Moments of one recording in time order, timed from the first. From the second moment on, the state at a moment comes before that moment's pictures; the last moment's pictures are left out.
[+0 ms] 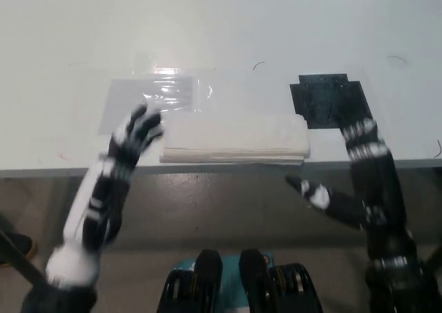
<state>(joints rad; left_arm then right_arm) -0.19 0.11 -0.06 -0.45 -0.09 -0.06 -0.13 -0.23 0.03 0.08 -0.21 0.07 -0.23 0.08</state>
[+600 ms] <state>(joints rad) -0.75 -0.05 0.03 0.14 -0.09 0.04 -0.06 -0.73 0.18 -0.01 0.26 0.13 -0.13 0.02</state>
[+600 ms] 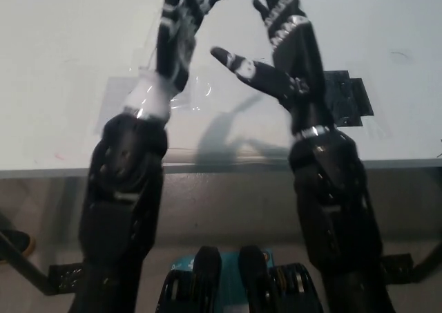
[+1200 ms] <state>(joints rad) -0.85 -0.06 0.08 0.58 -0.10 -0.02 -0.04 -0.86 0.19 -0.13 0.81 0.19 -0.28 0.00</state>
